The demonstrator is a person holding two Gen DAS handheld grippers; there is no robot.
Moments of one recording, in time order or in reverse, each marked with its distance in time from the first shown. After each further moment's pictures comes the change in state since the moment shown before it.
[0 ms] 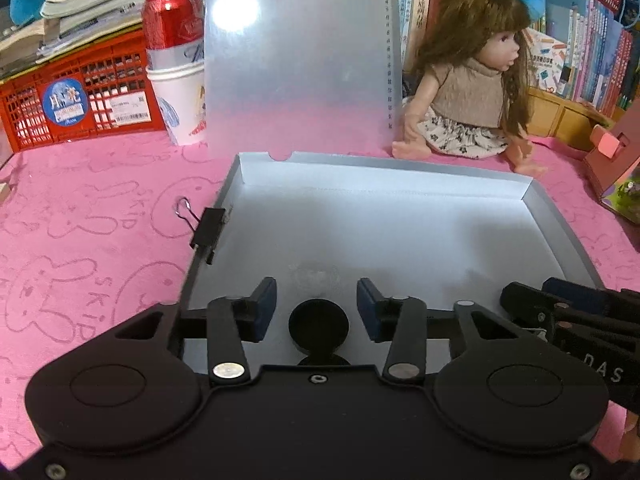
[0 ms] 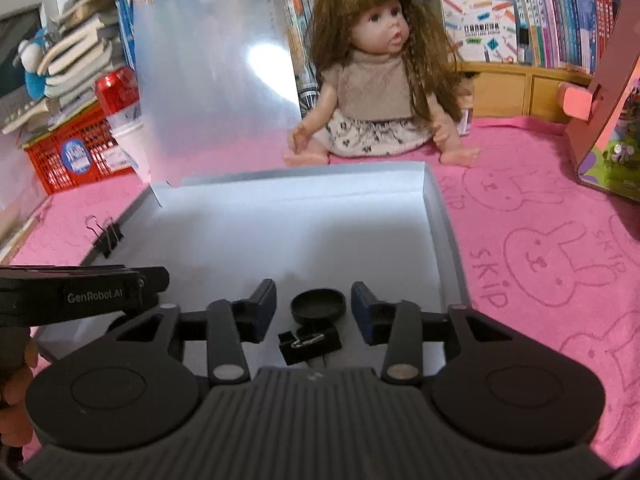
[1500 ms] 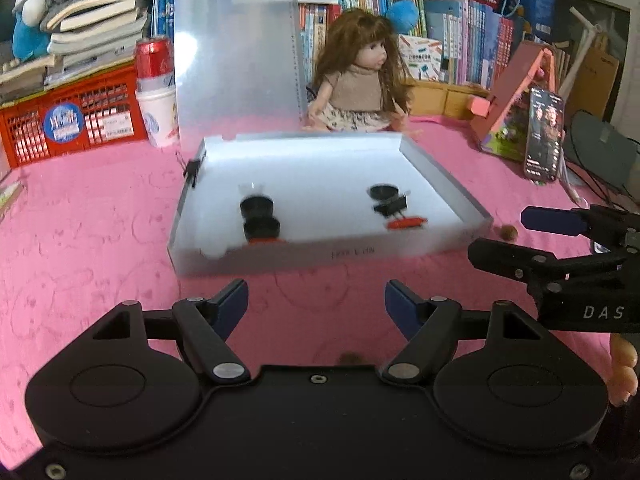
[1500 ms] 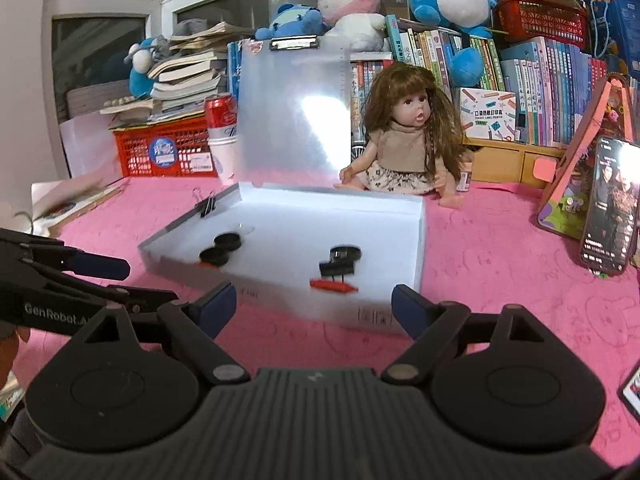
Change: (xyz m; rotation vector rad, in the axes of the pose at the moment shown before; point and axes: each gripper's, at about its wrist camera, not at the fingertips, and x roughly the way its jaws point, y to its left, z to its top) left arm -0.150 -0.006 -0.122 0.128 -0.099 -0.170; right arm -0.141 0.000 -0.081 -0.200 -0.175 0.097
